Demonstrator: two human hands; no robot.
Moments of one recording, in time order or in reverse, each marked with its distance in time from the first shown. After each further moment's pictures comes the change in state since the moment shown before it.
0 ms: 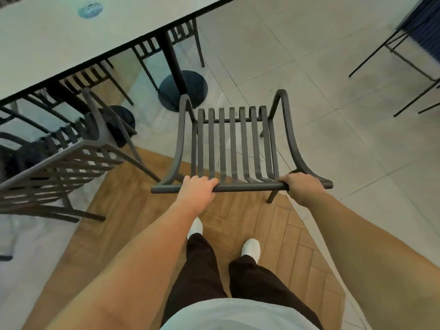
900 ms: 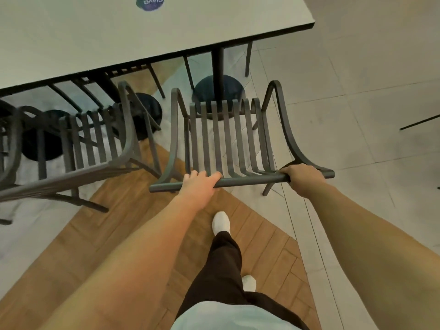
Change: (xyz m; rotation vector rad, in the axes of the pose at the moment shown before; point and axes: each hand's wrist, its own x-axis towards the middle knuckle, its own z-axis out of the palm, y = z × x) left_hand 0.130 -0.147 -0.045 -0.292 -0.058 -0.246; right_hand 0.231 -0.105 -0.144 -0.236 -0.008 -0.189
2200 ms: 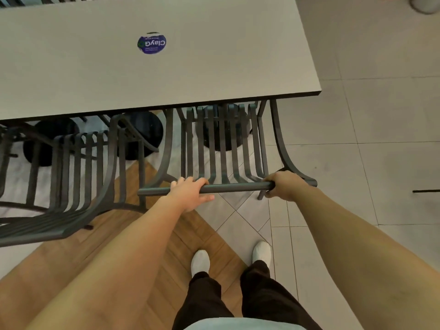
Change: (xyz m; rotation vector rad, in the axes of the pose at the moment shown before) left_hand 0.195 0.003 -0.146 -0.285 -0.140 -0.164; right_hand 0.215 0.058 -0.183 0.123 -0.214 -0.194
